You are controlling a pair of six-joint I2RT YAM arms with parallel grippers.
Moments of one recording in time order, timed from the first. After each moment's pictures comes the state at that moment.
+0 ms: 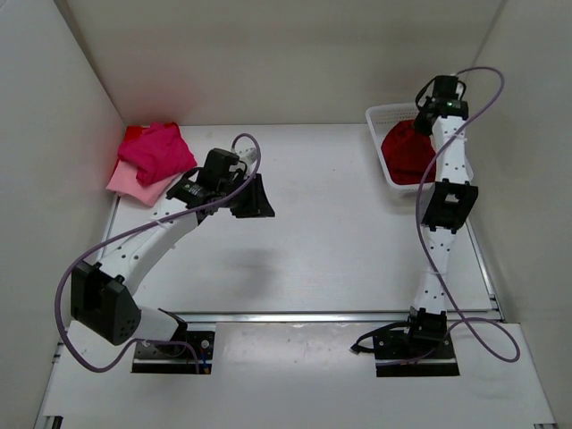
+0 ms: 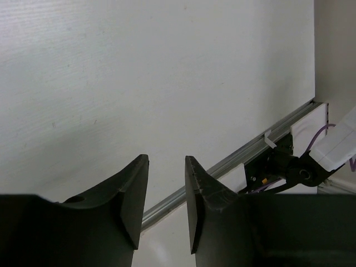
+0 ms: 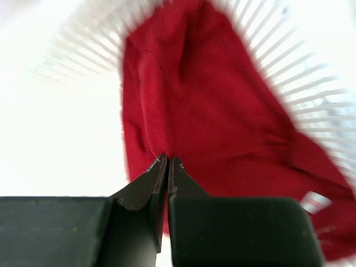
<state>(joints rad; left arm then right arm) -0.51 1.38 1.21 -0.61 0.33 -0.51 -0.16 2.62 2.78 -0.96 0.05 0.37</state>
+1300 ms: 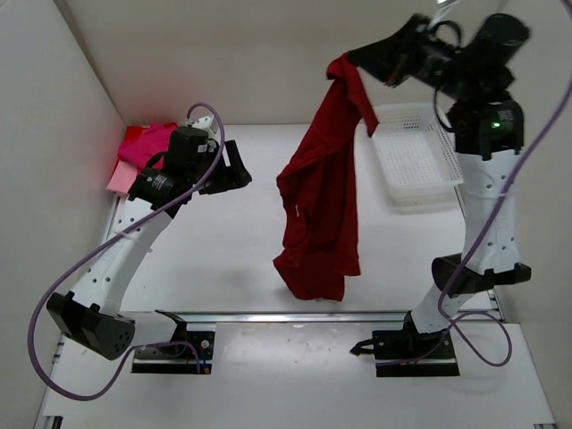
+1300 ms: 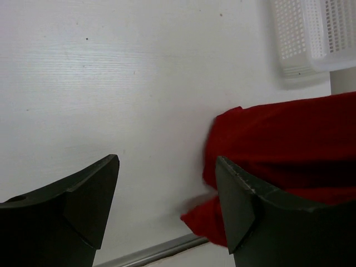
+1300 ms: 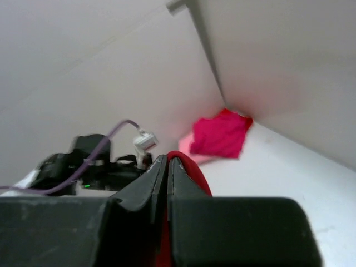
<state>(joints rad) -0.43 1.29 1.46 -0.79 0.02 -0.51 0.18 1.66 2.48 -0.54 -0.80 0.58</state>
